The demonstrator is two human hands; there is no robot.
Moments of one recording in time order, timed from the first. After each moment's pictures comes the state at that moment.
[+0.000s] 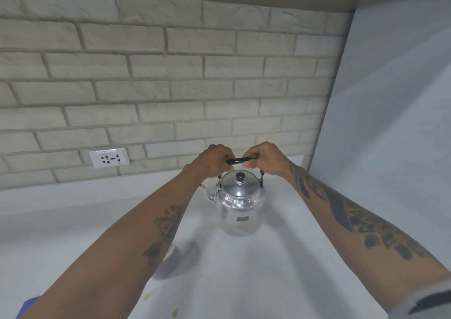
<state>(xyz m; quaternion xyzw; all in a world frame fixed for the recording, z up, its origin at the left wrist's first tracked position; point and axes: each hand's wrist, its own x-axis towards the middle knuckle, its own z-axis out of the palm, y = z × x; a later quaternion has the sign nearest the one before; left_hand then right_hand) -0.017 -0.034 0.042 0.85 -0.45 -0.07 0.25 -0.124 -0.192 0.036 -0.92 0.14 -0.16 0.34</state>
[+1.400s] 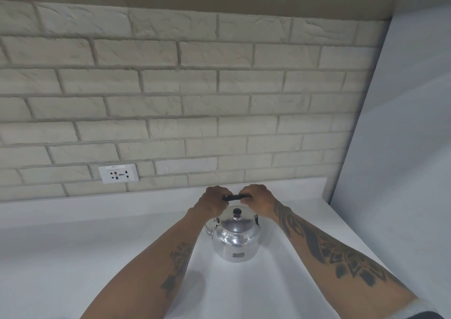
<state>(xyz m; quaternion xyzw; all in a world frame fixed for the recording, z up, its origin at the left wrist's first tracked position) 0.037 -0.050 -0.041 0.90 -0.34 -0.10 0.26 -0.045 -0.200 -0.041 -0.94 0.17 -0.04 0.28</state>
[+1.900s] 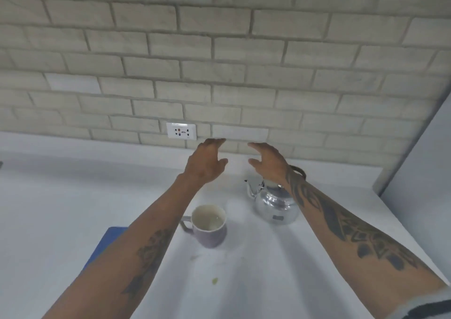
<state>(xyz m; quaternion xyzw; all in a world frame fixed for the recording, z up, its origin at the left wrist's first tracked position) -0.004 0.116 0.001 0.92 -0.25 0.09 0.28 -0.039 -0.082 -0.011 -0.96 0.03 -0.10 0.25</state>
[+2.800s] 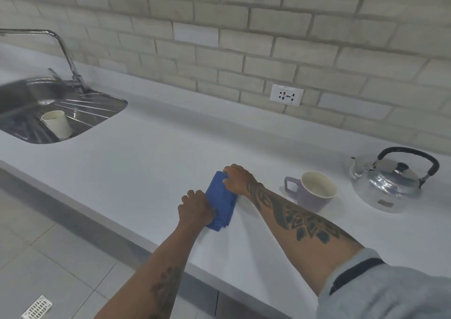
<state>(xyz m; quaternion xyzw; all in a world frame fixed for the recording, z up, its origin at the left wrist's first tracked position) -0.097 0.406 -0.164 0.97 0.12 -0.14 0.18 -0.011 0.273 -0.148 -0.97 -0.11 0.14 0.16</state>
